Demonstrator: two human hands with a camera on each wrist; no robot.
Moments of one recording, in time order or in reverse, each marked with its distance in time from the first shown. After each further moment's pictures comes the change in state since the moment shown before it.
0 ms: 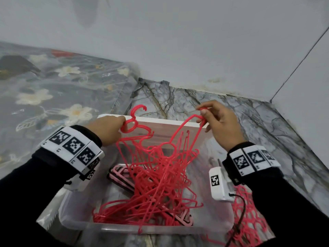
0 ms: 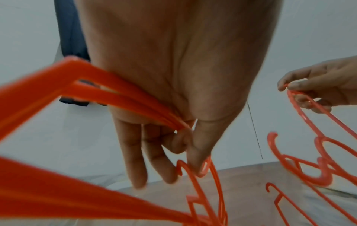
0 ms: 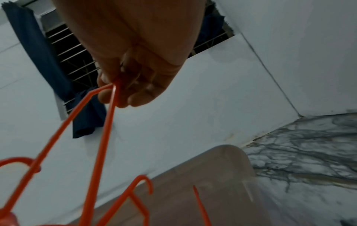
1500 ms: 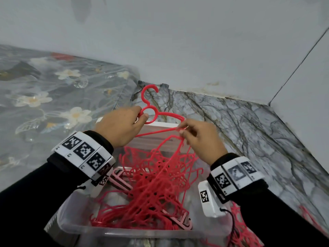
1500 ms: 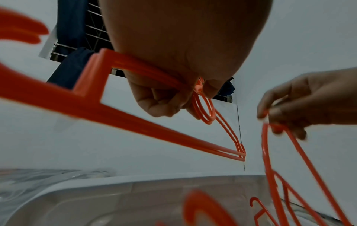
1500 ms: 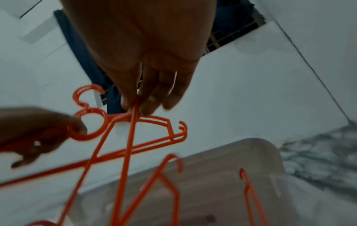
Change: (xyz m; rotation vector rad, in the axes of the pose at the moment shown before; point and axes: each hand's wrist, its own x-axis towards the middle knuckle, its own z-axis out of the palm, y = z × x) left_hand -0.004 0.040 -0.016 -0.248 0.379 0.102; right_hand -0.018 -0.011 0.031 -0.372 -0.161 -0.032
